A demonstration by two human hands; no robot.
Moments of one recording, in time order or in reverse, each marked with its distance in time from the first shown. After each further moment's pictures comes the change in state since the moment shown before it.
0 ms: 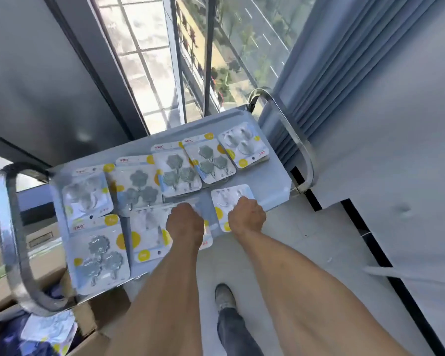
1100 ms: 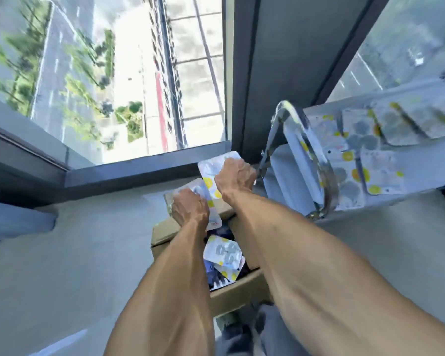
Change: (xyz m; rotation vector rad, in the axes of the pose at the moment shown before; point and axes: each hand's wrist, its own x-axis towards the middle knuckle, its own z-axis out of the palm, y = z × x) left_hand 0.039 -0.617 -0.227 -0.276 0.309 -0.261; right_hand -0.425 -0.512 0.186 0.064 0.064 -0.447
